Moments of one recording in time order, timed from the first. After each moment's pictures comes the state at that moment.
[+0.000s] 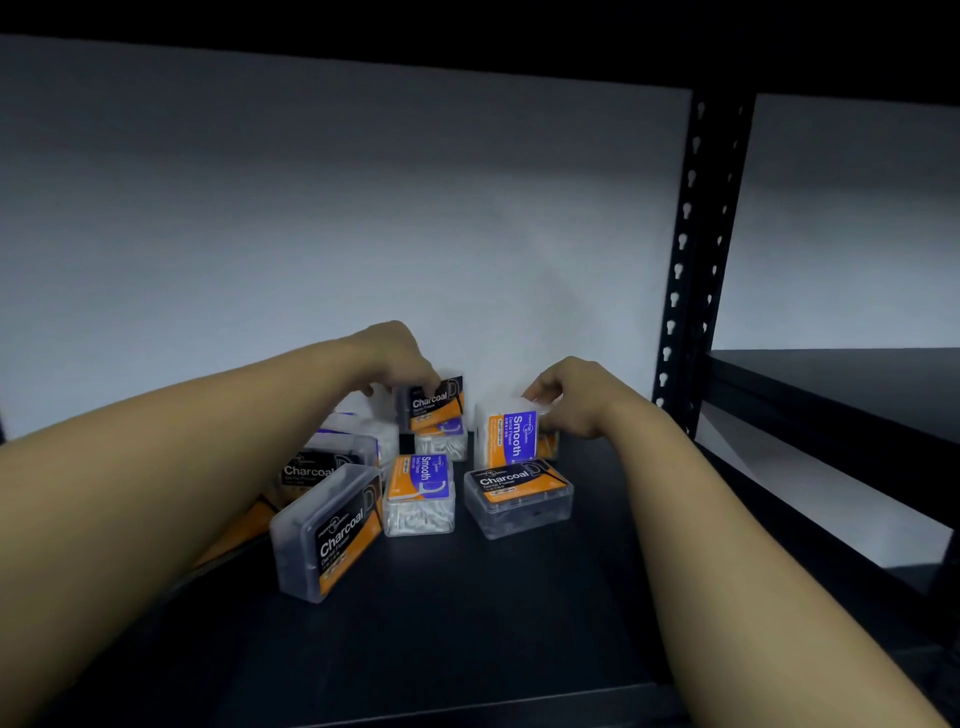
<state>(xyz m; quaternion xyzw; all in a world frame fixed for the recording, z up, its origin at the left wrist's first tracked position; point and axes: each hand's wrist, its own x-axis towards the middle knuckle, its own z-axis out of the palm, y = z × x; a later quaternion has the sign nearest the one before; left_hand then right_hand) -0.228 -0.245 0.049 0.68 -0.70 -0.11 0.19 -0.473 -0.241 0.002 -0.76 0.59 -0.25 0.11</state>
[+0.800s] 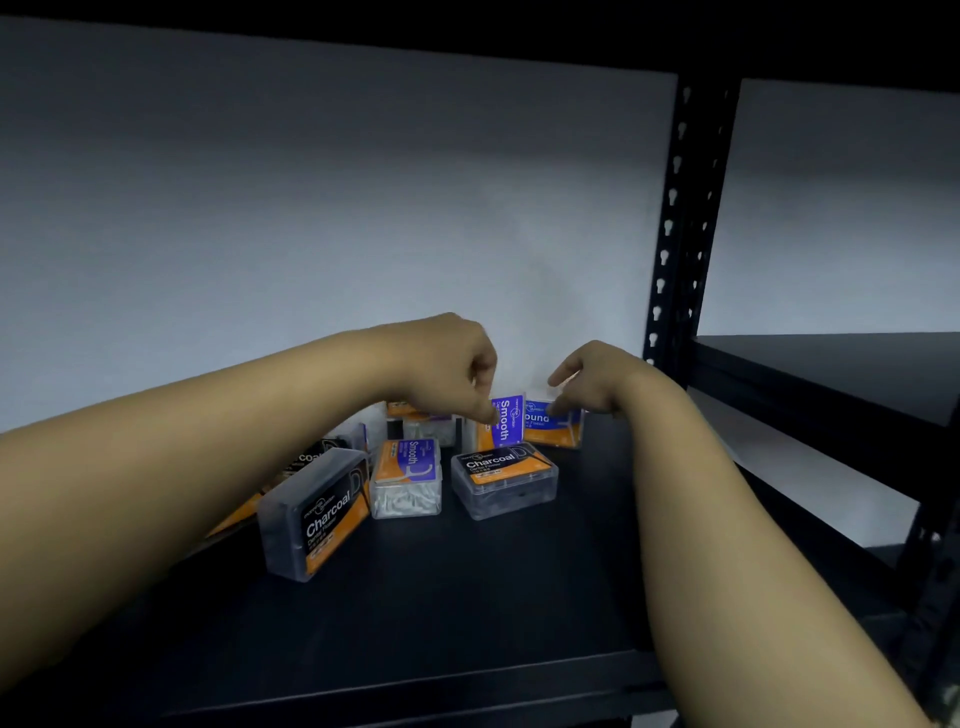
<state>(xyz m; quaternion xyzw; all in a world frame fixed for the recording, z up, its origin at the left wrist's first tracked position) -0.281 -0.158 0.060 0.49 -0.87 0.03 0.07 -0.499 -0.228 0.015 -0.70 0.66 -0.23 0.15</state>
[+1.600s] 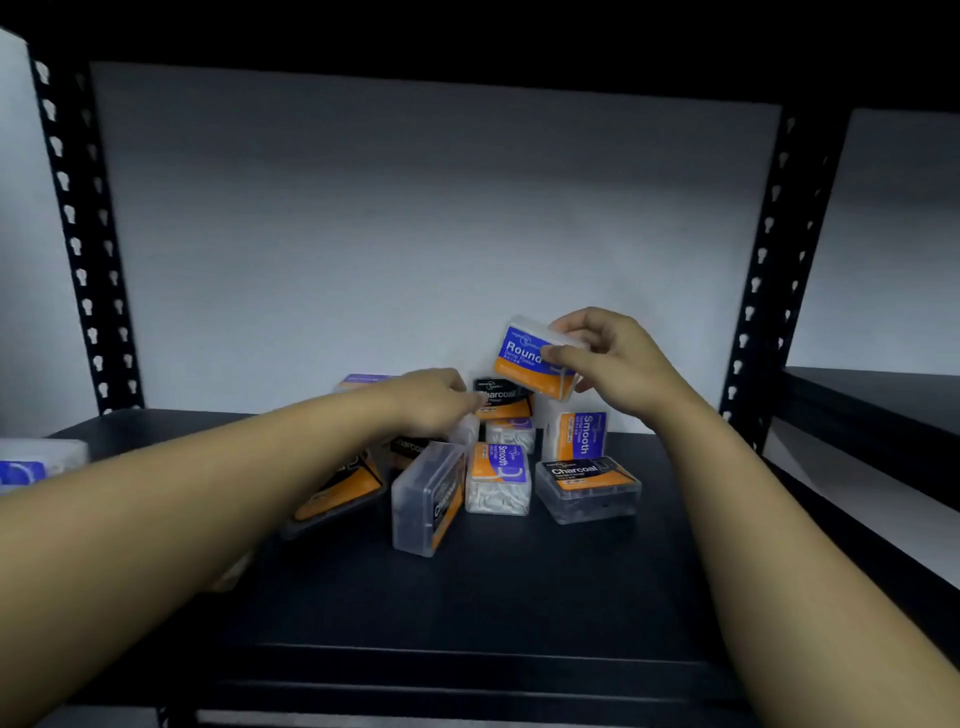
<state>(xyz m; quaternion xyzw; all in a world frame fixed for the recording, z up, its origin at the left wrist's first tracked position) -0.197 -0.149 0.021 0.67 -0.70 -0.13 0.19 -0.421 -0.194 0.031 -0.76 0.40 -0.47 0.23</state>
